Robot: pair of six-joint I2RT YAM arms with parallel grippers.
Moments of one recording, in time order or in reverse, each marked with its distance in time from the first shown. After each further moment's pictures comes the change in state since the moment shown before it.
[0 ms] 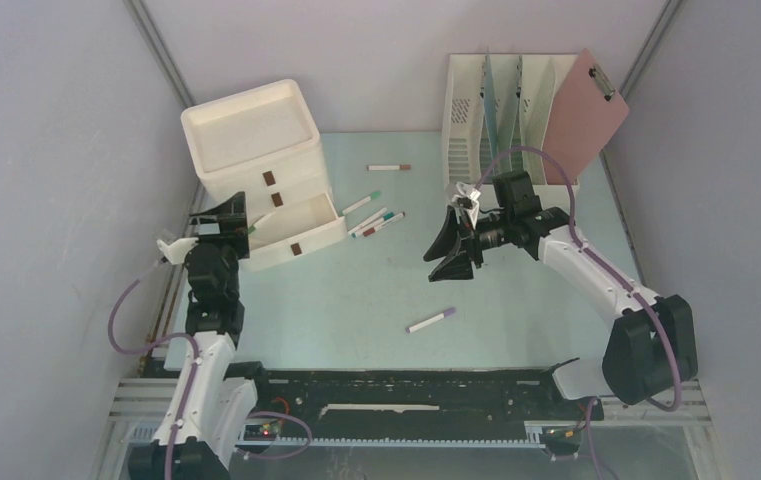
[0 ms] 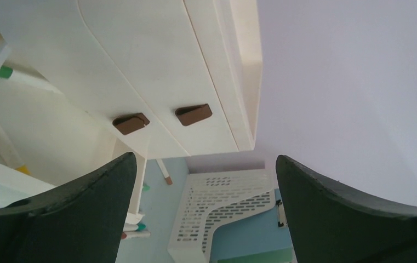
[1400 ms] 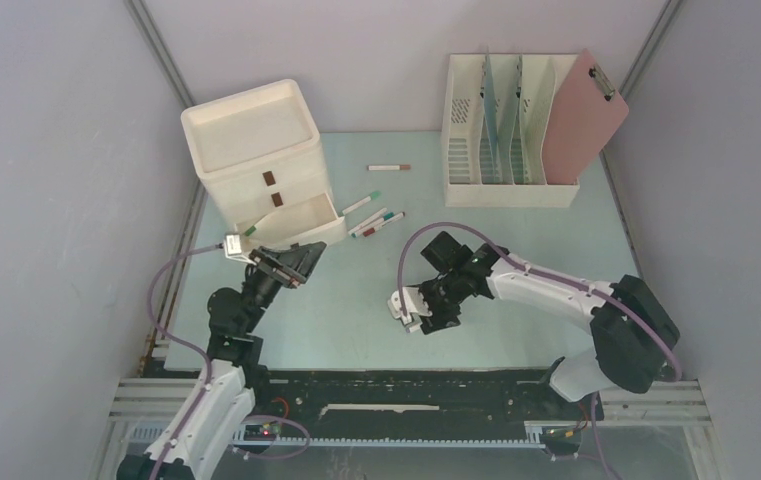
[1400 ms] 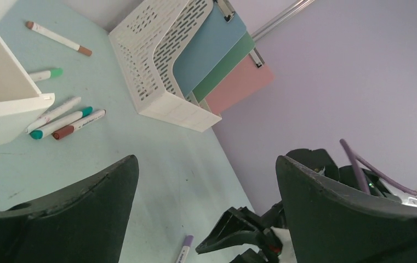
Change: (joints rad) left arm -0.250 -0.149 -0.306 0.422 0.546 0.290; right arm 0.452 0.070 -0.098 -0.227 0.771 -0.660
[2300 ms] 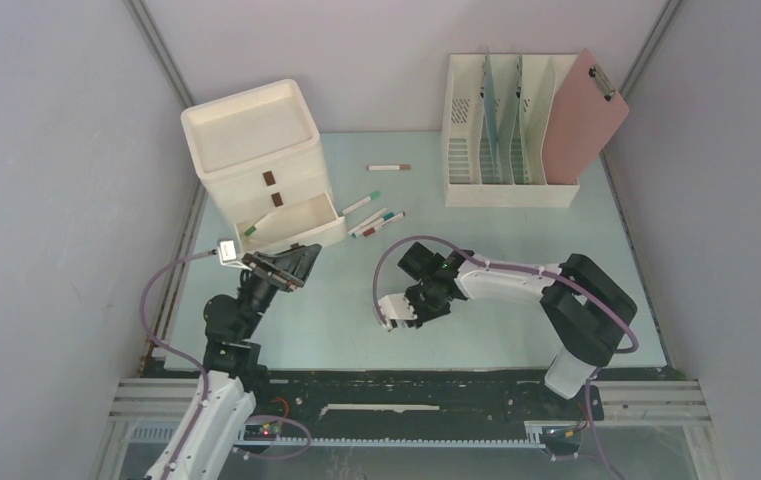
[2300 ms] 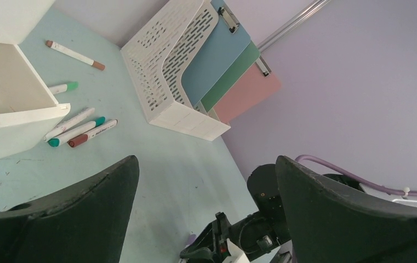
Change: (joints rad) left arm 0.000 -0.153 -0.002 -0.145 -0.057 0.054; right arm 0.085 0.216 0.019 0.108 0.333 0.028
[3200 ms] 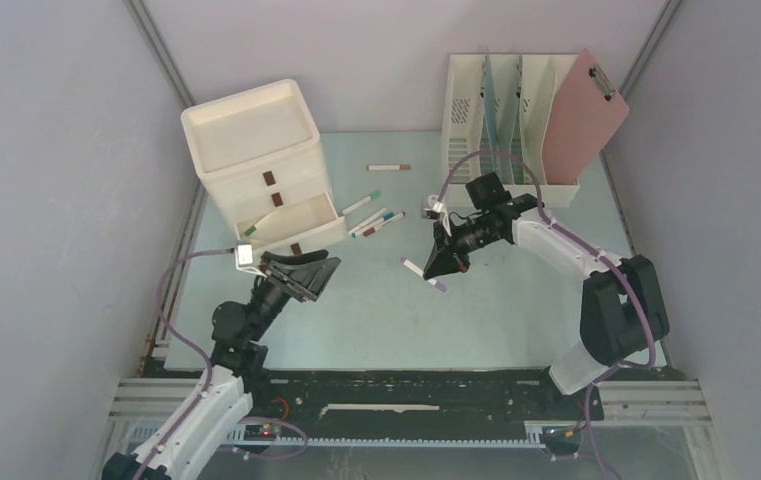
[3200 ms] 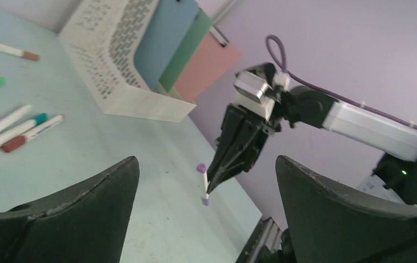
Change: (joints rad) left arm -0.137 0.054 -0.043 0.183 0.018 0.025; right arm -0.447 -0.082 0.187 -0.119 -0.733 0.371
